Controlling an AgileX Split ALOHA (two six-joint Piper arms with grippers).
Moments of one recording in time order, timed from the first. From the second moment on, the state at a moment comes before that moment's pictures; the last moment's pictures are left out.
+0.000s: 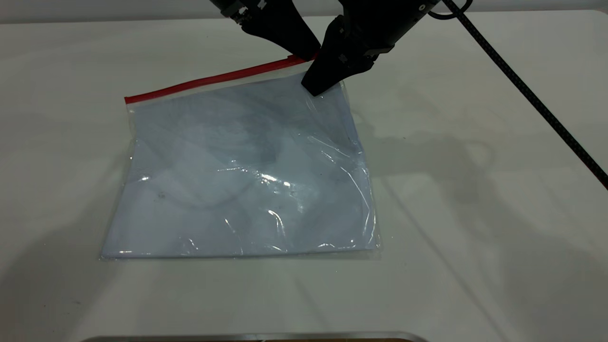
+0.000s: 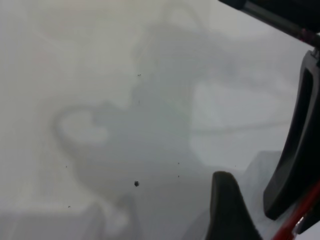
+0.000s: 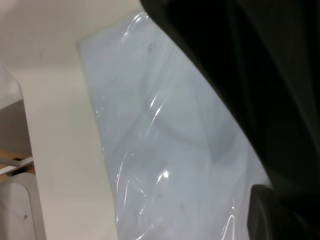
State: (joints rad) left arm -0.33 2.34 -1.67 -0.97 0.93 1.38; right arm 0.39 2.25 -1.43 1.04 0.75 -1.50
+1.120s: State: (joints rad) left arm -0.33 2.35 -1.67 -0.94 0.96 1.38; right arm 0.39 2.23 -1.43 1.03 0.75 -1.50
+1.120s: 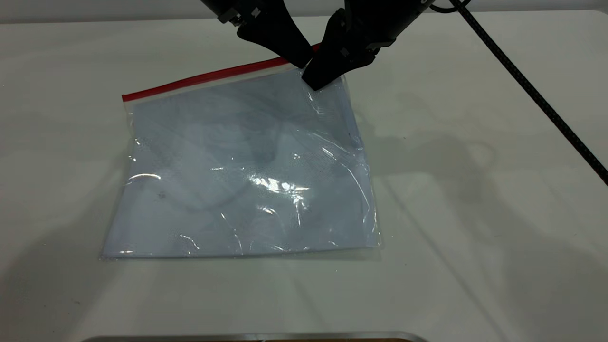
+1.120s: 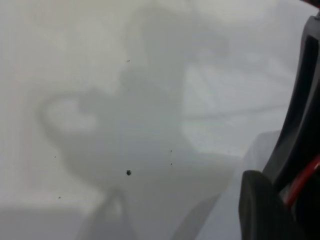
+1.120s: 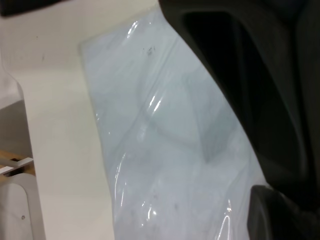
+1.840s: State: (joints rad) left arm -0.31 2.34 -1.68 -1.00 0.97 1.41; right arm 0.32 2.19 -1.43 1.06 0.82 -1.51
